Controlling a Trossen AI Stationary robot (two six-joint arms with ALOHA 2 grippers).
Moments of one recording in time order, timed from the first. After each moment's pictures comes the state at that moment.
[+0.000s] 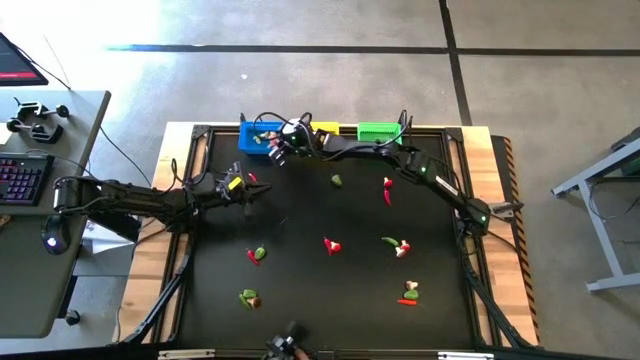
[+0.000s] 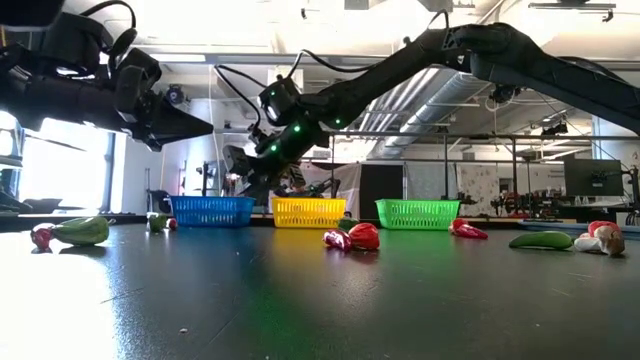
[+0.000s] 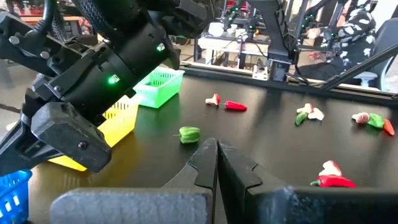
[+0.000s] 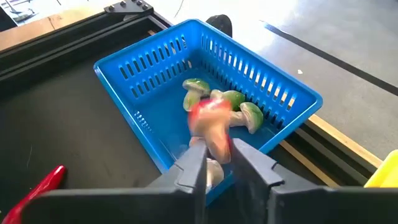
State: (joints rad) left arm 0.24 0.91 0.01 0.81 -0.05 -0.06; right arm -0.37 2.54 2.09 -0.09 0.17 0.20
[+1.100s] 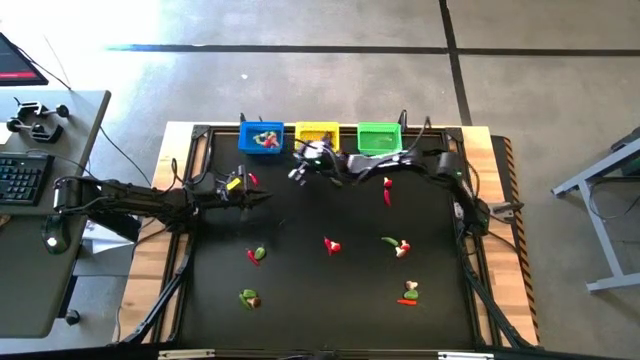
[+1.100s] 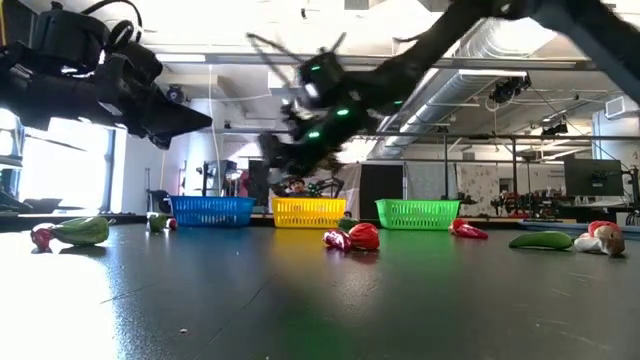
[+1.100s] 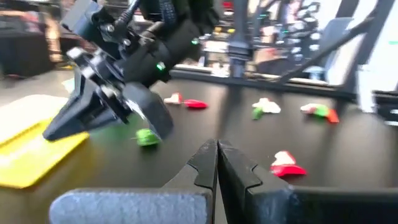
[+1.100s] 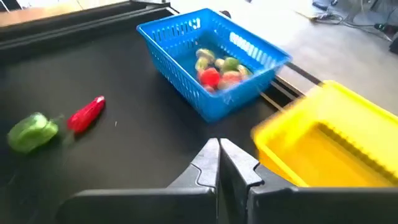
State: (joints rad) left arm 0.23 0.91 0.03 0.80 0.11 -0.06; right arm -0.28 2.15 1.40 0.25 0.33 0.14
